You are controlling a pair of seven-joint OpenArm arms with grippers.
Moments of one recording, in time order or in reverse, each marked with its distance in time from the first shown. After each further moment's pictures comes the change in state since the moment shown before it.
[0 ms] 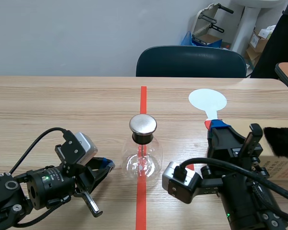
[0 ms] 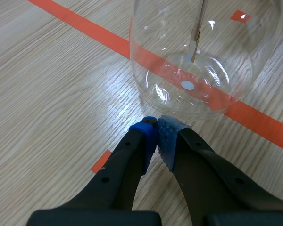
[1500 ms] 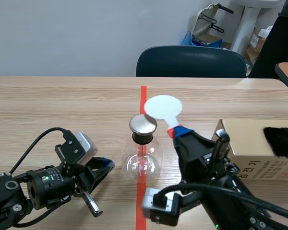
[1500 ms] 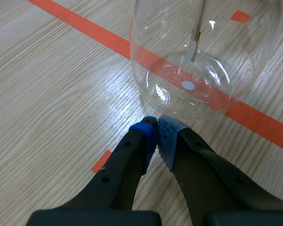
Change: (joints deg) left arm 0.0 0.0 0.0 0.0 0.0 0.0 -0.1; right arm 0.4 0.3 0.0 0.0 0.0 0.0 17.3
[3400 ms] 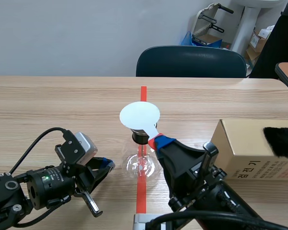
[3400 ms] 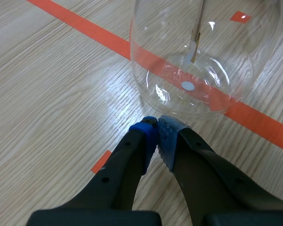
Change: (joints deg) left arm 0.0 0.0 0.0 0.0 0.0 0.0 -0.1; right arm -1.1 0.0 0.0 0.0 0.0 -2.6 12.6
